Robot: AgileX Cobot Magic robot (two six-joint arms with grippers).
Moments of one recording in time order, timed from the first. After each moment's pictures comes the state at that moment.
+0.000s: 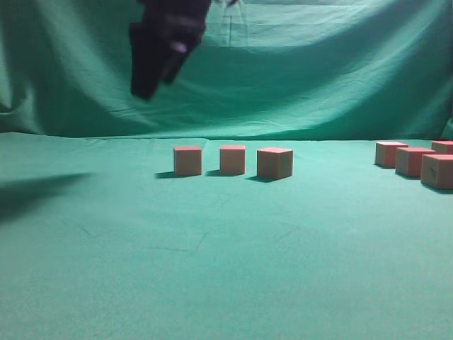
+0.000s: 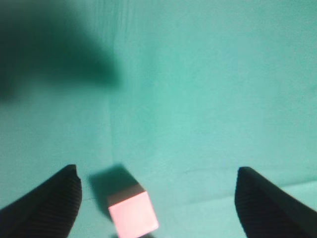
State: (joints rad) left arm -0.01 -0.01 0.02 -0.12 0.36 -0.08; right arm 0.66 2.24 -2.11 0.18 1.05 -0.93
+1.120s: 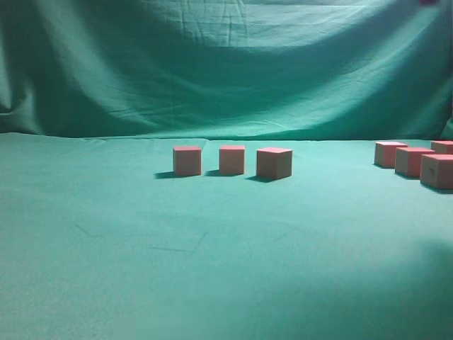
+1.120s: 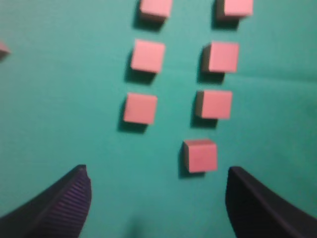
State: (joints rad) left arm -0.01 -0.01 0.02 -0.12 0.36 -0.08; right arm 0.26 1.57 -1.38 -0.14 1.25 0.15
